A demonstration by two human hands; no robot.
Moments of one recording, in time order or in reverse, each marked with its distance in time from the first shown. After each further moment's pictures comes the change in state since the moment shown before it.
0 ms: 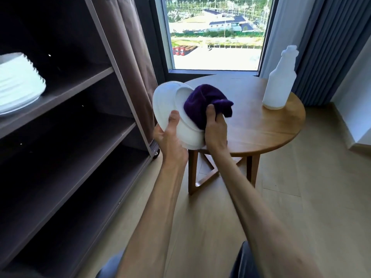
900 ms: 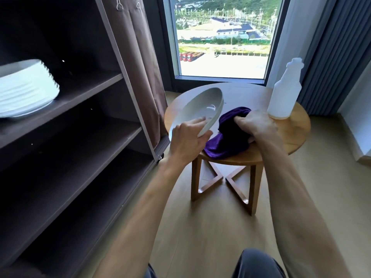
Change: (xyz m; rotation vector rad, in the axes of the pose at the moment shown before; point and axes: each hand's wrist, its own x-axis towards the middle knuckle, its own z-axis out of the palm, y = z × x) left_hand 0.029 -0.005 -0.006 1.219 -0.576 0.876; right_hand 0.067 -0.046 -0.085 -1.067 -0.019 0.277
